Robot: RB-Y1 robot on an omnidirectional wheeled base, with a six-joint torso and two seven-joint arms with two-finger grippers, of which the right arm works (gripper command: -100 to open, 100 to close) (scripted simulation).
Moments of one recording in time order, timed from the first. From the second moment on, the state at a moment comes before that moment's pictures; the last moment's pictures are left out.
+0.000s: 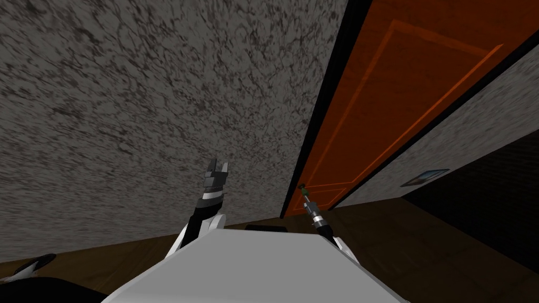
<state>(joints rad) 0.02 -0.30 -0.17 -0.60 0.37 -1.05 1.06</state>
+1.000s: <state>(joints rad) 0.03 -0.31 -0.14 -0.64 0.30 -1.03 1.08</state>
